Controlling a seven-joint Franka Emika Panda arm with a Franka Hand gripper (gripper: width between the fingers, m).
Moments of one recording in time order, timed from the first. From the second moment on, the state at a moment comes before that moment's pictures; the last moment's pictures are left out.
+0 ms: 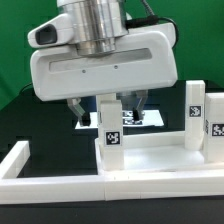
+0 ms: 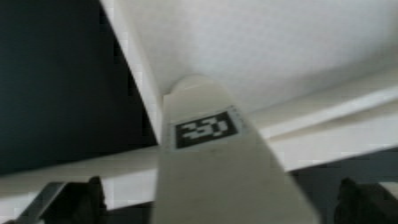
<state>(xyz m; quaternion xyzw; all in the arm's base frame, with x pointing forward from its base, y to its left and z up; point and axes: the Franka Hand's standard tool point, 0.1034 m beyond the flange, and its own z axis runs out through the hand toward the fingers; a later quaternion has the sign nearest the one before) 0.633 -0.044 0.099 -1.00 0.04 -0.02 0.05</state>
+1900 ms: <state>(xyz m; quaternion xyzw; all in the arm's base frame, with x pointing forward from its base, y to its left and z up) 0.630 -0.047 0.096 -0.72 0.69 0.02 0.07</state>
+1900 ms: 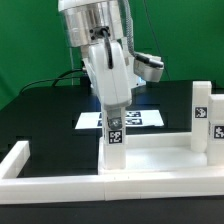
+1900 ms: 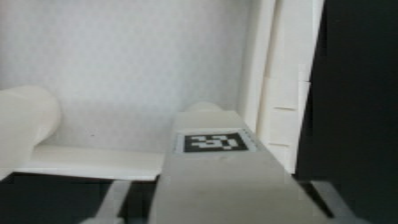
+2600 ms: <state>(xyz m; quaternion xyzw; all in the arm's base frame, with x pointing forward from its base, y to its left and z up) 0.628 -0.053 0.096 -0.54 0.84 0.04 0.08</state>
